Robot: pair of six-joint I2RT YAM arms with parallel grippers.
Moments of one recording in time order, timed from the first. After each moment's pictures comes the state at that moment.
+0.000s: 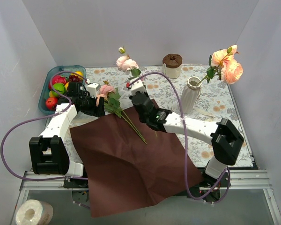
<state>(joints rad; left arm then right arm) -0.01 1.40 1.06 -0.63 0.41 0.22 1.04 1.69 1.28 0.05 0.79 0.00</state>
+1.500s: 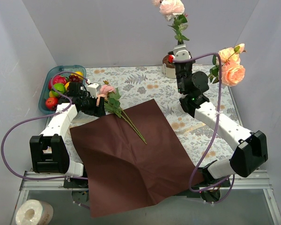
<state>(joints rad) -0.01 1.42 1.05 -0.61 0.43 0.22 0.62 1.41 1.23 0.78 0.38 -0.66</state>
